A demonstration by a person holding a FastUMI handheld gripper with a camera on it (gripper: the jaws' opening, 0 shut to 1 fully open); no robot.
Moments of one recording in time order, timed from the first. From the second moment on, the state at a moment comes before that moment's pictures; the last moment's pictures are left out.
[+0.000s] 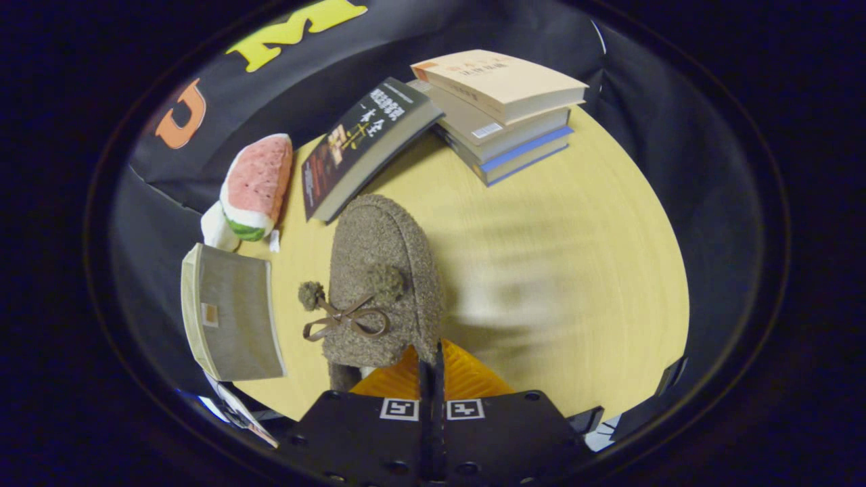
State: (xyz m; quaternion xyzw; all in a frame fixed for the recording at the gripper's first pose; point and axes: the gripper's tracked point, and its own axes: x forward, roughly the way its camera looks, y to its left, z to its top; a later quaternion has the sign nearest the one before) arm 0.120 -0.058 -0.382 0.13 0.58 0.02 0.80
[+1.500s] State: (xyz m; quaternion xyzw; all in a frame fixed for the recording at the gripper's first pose) arm 0.115 0.315 -0.351 0.03 0.59 0.03 0.80
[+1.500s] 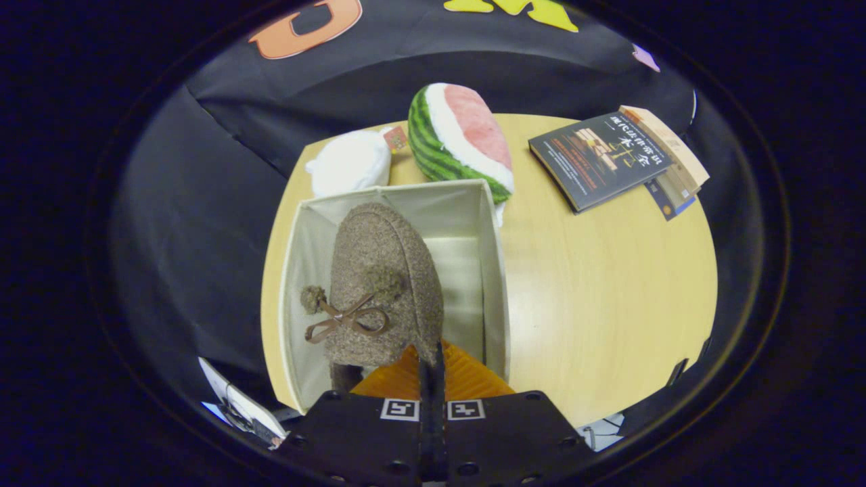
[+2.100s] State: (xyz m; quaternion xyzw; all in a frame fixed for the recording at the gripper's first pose) arm 0.131 0.299 -0.377 0.03 0.59 -0.04 0.81
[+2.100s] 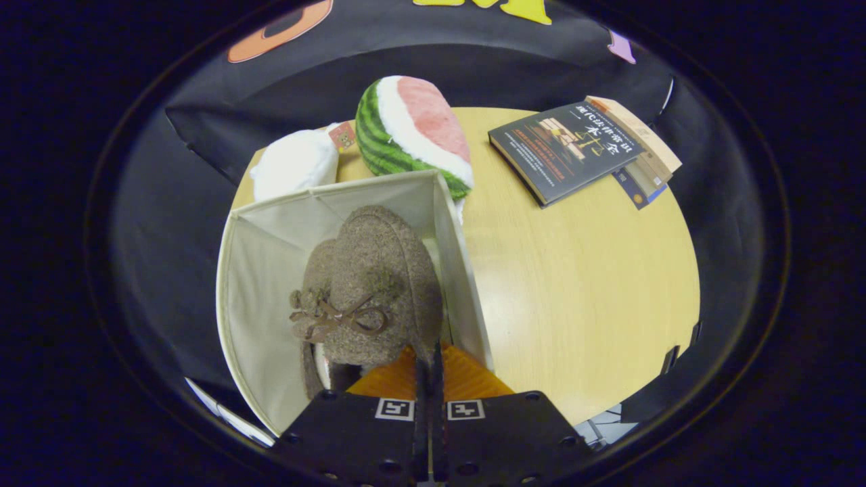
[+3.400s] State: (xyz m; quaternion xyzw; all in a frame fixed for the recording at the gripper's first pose) arm 0.068 0.227 -0.138 0.01 0.32 0.08 0.94
